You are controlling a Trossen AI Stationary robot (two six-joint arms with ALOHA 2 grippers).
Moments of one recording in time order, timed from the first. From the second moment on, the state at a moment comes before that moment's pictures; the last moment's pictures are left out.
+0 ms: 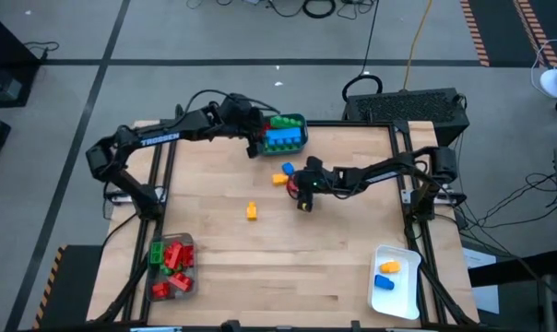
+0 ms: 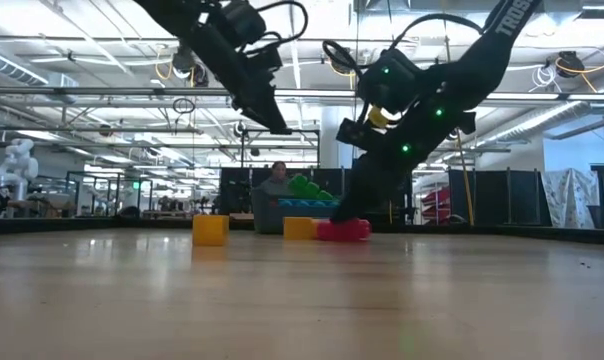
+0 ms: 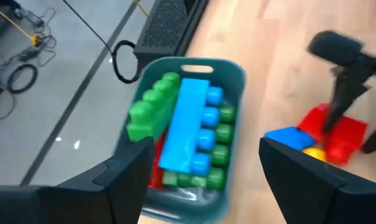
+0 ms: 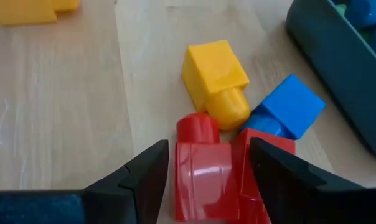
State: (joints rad) left arm 0.51 1.56 1.25 -0.38 0.02 0.28; right arm -0.15 1.79 0.80 0.23 0.17 -0.04
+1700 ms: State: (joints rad) left arm 0.10 1.50 1.12 -0.48 -0.30 -0.05; right arm -0.03 1.72 0.79 0.07 0.10 0.14
